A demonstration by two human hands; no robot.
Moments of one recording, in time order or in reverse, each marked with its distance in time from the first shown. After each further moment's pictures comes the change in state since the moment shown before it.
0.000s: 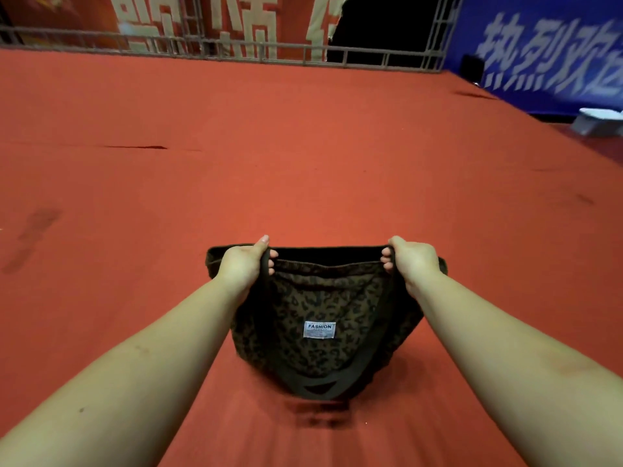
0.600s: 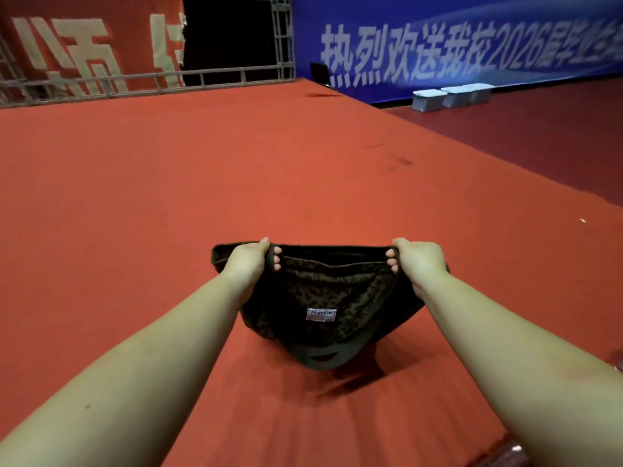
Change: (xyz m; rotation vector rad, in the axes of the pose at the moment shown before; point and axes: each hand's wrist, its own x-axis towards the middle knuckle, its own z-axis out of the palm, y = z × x) left_hand -0.160 -0.014 0.350 0.059 -0.411 0.016; right_hand 0.026 0.054 -0.399 0.093 0.348 -0.012
